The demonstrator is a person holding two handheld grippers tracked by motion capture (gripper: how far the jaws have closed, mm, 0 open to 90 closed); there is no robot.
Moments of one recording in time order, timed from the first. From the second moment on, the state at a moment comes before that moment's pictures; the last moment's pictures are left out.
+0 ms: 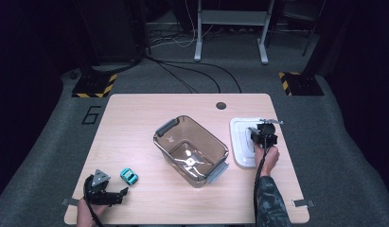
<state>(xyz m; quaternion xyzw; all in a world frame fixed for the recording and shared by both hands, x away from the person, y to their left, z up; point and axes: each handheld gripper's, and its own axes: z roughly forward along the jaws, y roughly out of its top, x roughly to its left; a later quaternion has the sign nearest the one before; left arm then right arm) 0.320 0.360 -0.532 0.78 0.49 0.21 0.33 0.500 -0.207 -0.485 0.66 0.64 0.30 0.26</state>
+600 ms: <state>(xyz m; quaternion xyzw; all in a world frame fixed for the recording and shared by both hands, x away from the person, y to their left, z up) 0.320 0.360 -0.532 0.78 0.49 0.21 0.33 0.476 -0.211 -0.462 0.61 0.67 0.34 0.24</state>
